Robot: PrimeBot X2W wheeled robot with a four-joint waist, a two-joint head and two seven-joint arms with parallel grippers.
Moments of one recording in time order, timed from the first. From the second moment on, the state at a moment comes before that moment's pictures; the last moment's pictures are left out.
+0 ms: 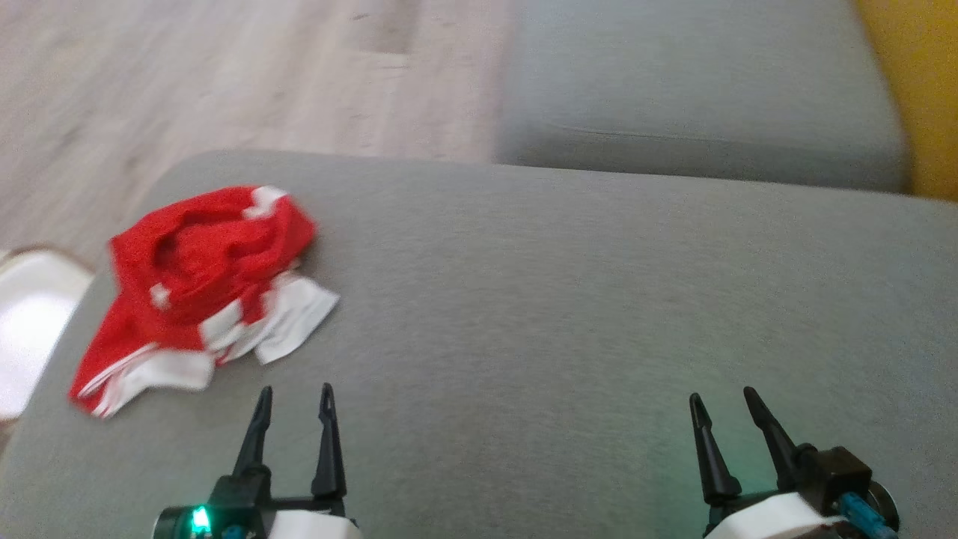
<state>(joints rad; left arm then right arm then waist) 0.07 0.04 -0.22 0.24 -0.16 0.11 -0.25 0.11 -0.04 0.09 0.31 0.11 0.13 -0.25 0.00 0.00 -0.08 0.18</state>
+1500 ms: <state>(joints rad) -0.92 0.06 -0.13 0.55 -0.10 -0.02 -0.06 -0.08 -0.31 0.09 0.05 0.00 0.13 -0.25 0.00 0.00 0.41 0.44</state>
